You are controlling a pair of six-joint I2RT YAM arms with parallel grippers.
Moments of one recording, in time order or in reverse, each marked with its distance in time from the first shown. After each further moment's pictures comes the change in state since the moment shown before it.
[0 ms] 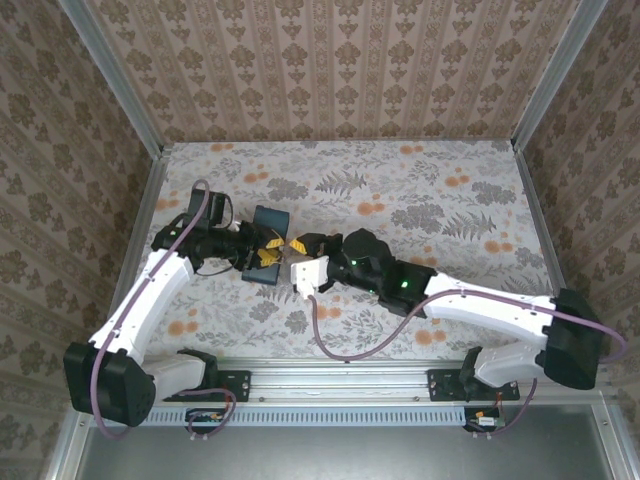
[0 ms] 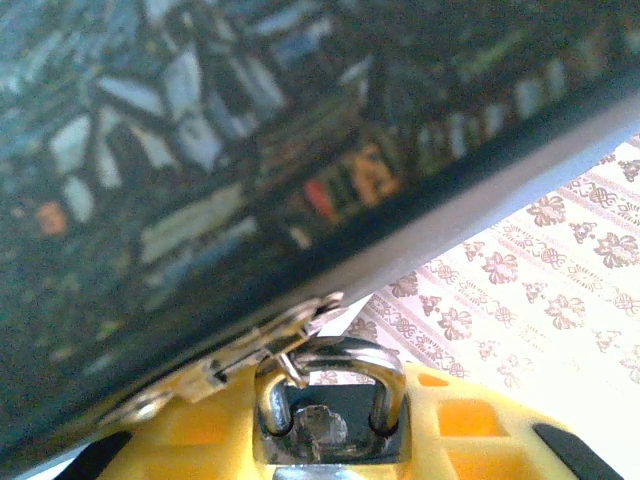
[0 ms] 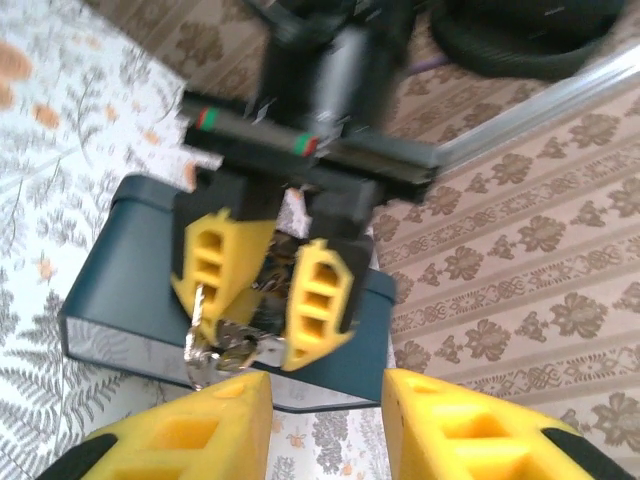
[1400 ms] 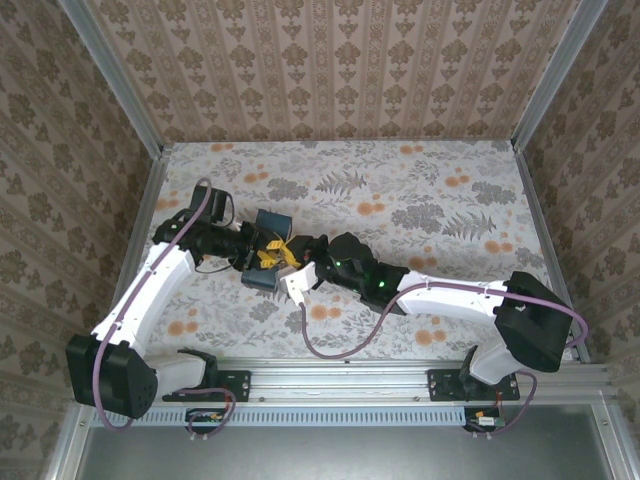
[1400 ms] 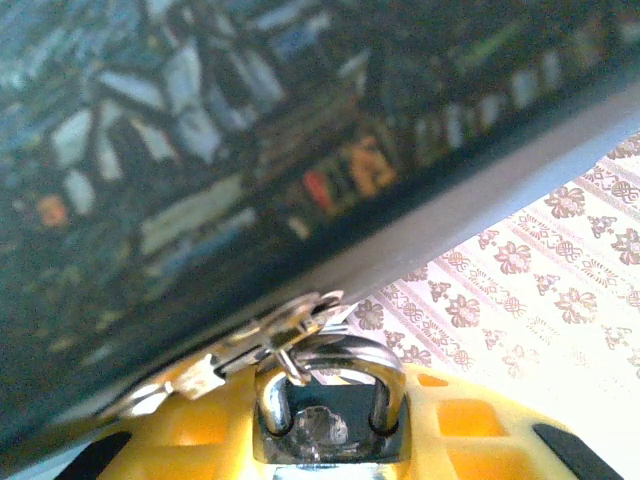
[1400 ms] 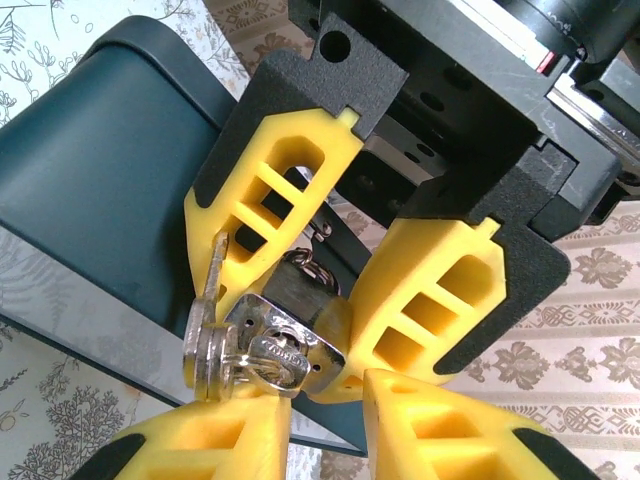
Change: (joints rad) left arm 0.000 0.039 0.044 -0.085 0.036 0.016; right arm -0.023 0.209 -0.056 0.270 0.010 -0.355
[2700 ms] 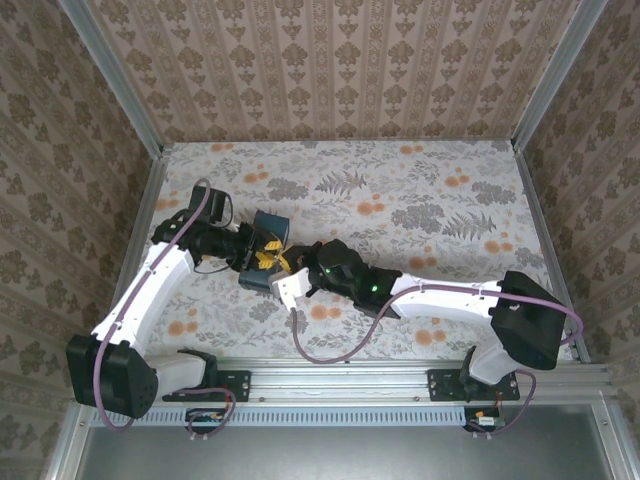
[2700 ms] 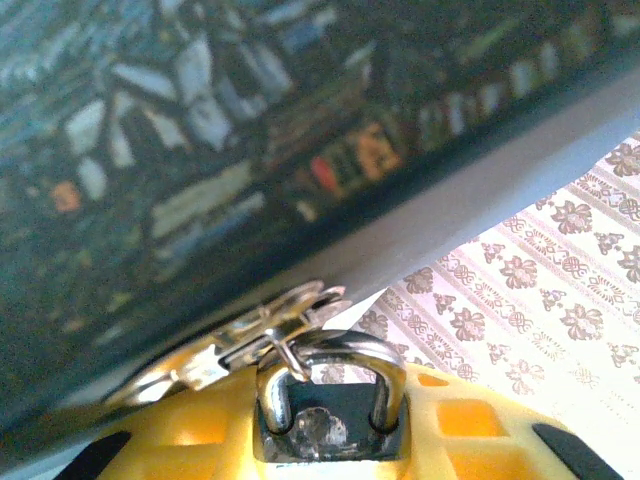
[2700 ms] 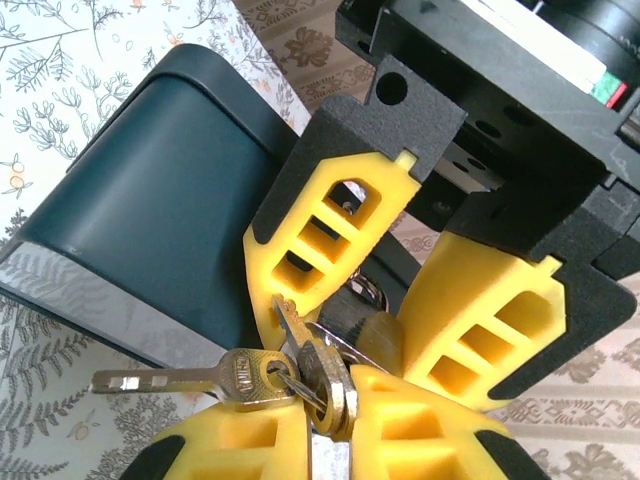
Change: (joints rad) left arm 0.010 0.000 0.000 -0.019 -0.026 0.000; right arm 0.058 0.029 0.036 -0.080 0.071 0.114
